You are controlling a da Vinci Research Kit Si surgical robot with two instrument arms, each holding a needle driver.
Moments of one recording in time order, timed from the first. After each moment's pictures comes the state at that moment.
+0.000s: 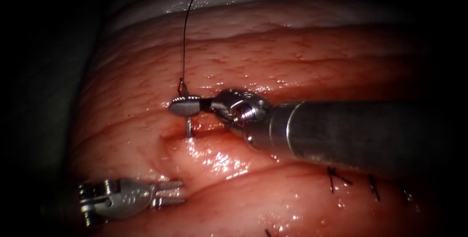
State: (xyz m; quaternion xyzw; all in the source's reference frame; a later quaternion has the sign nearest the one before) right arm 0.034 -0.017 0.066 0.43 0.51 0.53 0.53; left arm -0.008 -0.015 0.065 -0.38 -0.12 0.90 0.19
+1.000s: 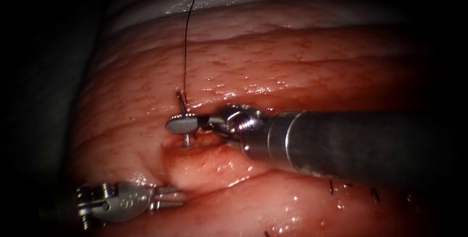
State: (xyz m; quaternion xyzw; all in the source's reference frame) right arm 0.035 -0.021 0.064 0.51 0.46 0.55 0.48; left arm -0.007 -0.016 0.065 -0.38 -0.12 0.90 0.19
